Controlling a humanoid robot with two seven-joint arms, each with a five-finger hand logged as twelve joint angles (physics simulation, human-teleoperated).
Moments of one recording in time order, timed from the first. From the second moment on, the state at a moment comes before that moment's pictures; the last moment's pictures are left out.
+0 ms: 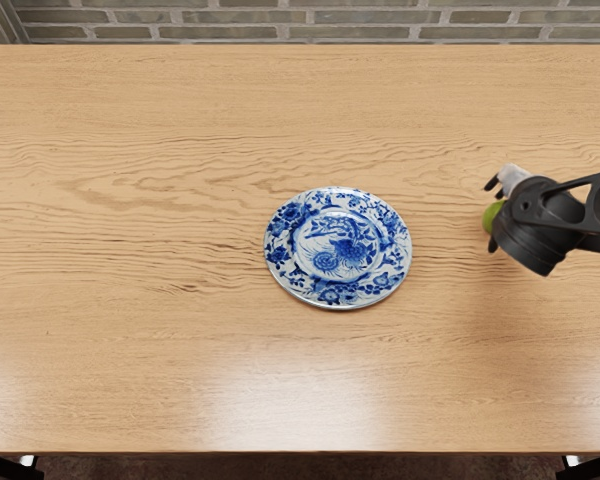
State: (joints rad) left arm -0.02 0.00 -0.18 -0.10 0.06 -0.06 0.17; right arm 1.61 -0.44 -0.69 1.38 -0.24 -0.61 -0.61
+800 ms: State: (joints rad) left arm -0.02 0.00 -0.18 -0.10 0.06 -0.06 0.17; right arm 1.54 -0.39 -0.67 1.28 -0.25 -0.61 -0.61
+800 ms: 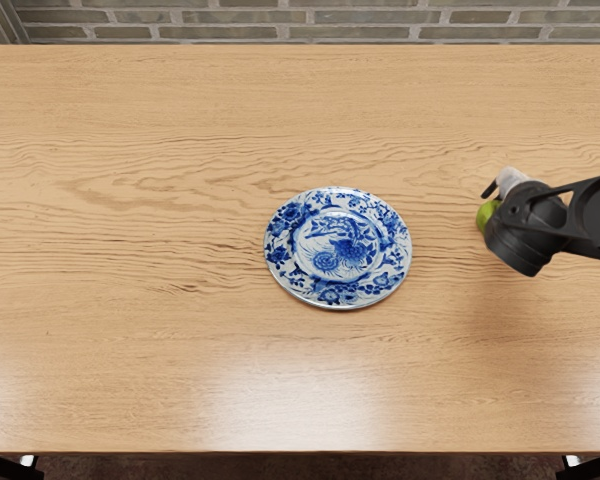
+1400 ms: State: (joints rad) left arm -0.02 0.00 -0.18 -0.10 0.06 -0.06 0.17; right arm 1.48 -0.39 -0.62 1.24 -0.26 -0.61 -0.61
